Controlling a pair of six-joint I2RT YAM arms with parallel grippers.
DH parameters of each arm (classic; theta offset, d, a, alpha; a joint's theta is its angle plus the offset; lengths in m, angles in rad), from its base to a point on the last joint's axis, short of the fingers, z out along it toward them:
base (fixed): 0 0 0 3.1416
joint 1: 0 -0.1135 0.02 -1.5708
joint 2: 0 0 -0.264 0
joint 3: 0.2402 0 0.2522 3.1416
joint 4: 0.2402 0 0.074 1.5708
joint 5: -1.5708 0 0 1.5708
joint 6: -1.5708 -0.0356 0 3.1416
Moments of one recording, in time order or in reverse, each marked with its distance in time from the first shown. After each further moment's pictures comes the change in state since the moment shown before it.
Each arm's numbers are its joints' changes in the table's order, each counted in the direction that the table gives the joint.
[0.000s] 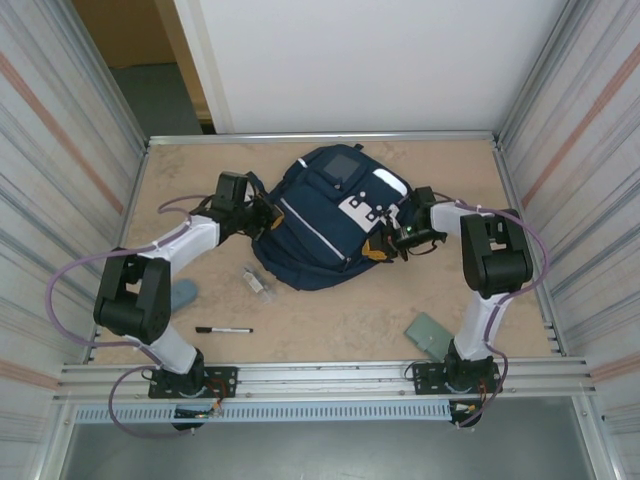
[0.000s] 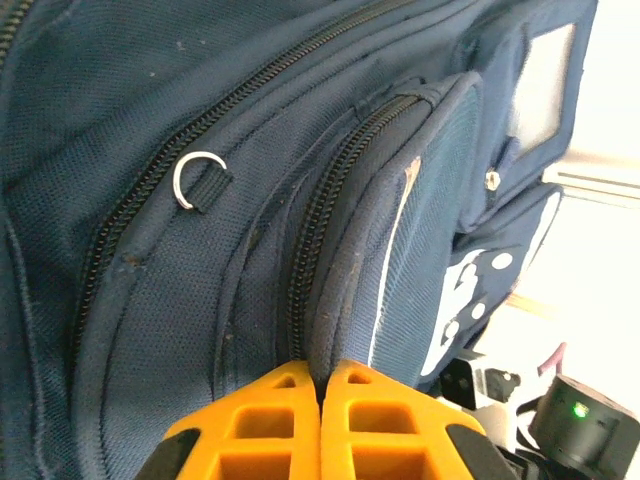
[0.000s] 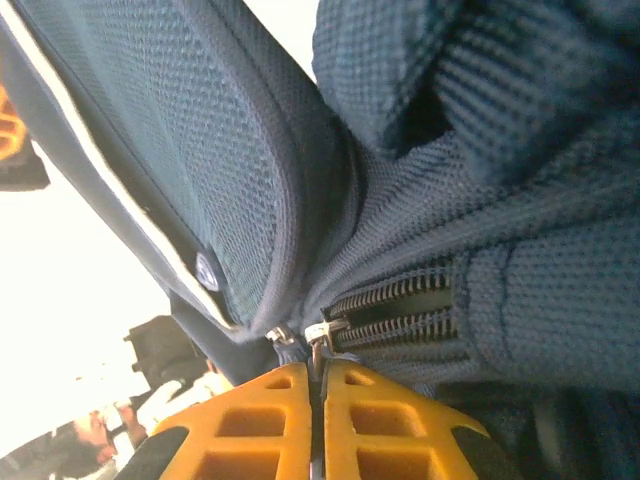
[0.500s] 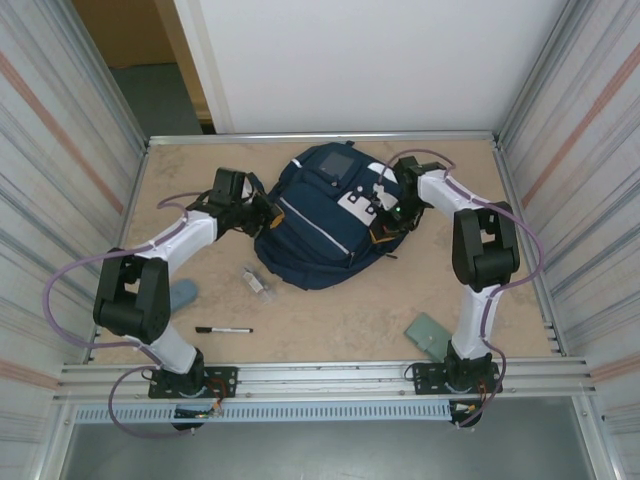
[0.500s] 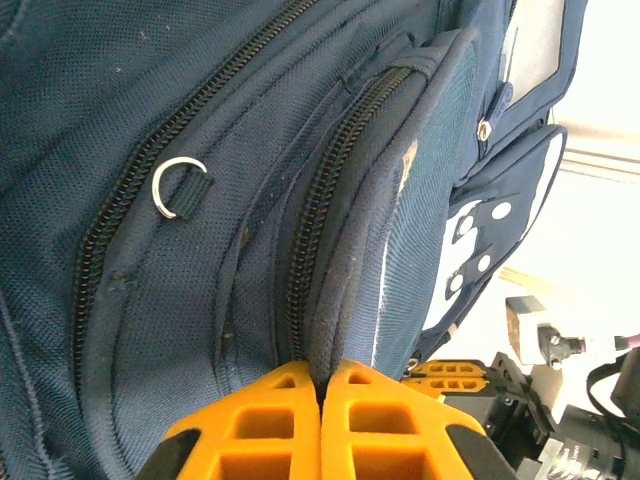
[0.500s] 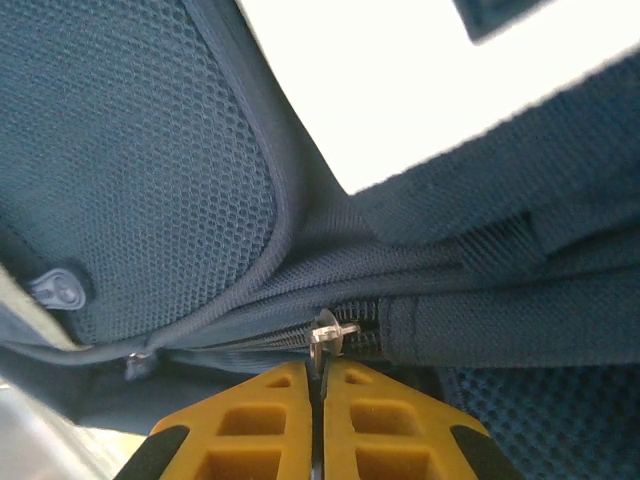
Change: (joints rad) left arm -0.027 0.002 0.057 0.088 -0.082 -0.014; right arm -0.074 -0.090 0.420 0.459 -0.497 0.441
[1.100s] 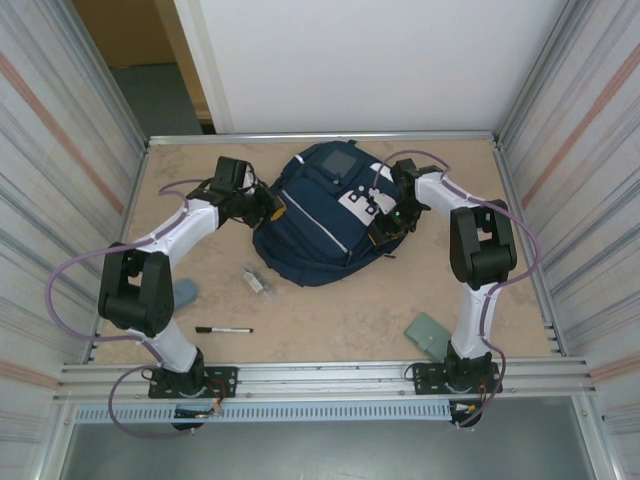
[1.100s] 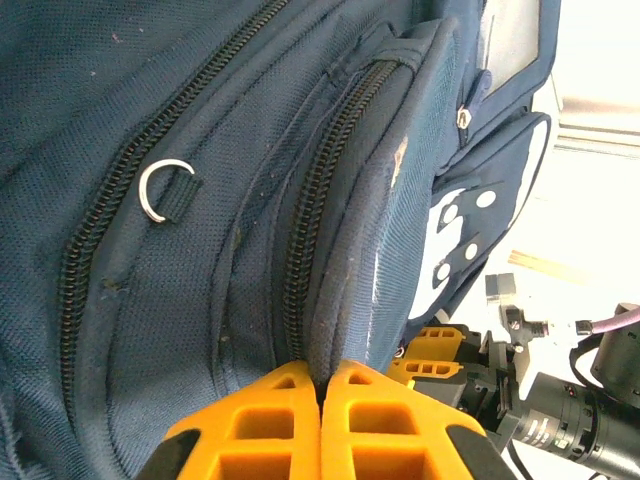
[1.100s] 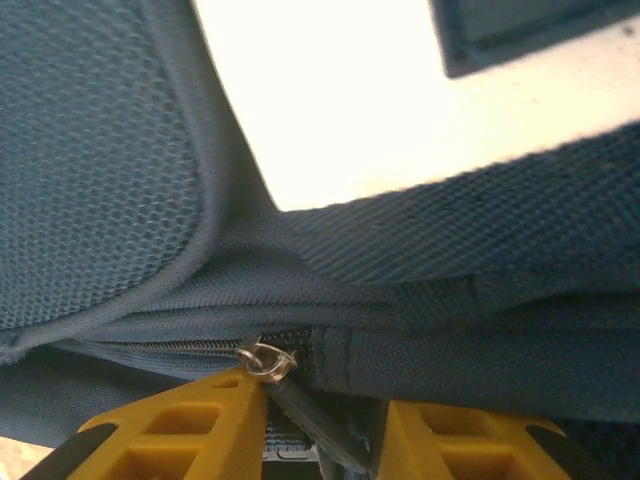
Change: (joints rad) left arm -0.001 -0.047 0.131 0.117 -0.019 -0.095; right arm -0.019 -0.017 -0.002 -0.051 -0.138 0.184
